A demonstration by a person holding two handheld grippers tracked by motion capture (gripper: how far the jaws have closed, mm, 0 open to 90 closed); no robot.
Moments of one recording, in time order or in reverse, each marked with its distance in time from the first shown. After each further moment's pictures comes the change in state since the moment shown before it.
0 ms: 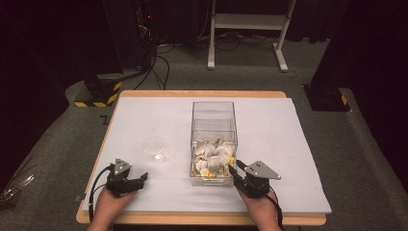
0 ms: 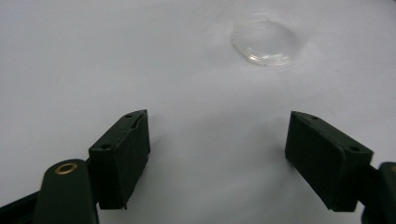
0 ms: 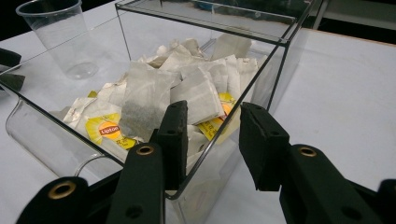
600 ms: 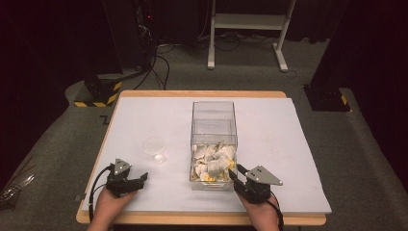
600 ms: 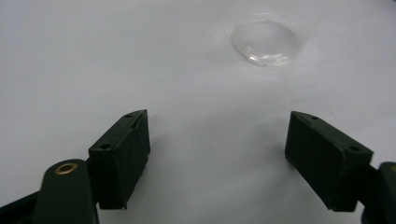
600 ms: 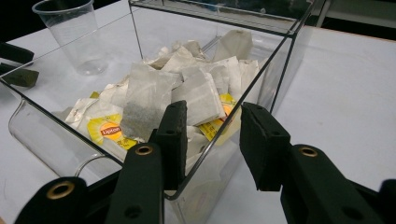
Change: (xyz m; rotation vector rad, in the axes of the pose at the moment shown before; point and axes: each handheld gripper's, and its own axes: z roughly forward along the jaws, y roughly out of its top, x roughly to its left) left arm 0.000 0.000 0.000 -0.001 0.000 -0.001; right arm 0.006 -0.006 -0.010 -0.004 0.010 0.004
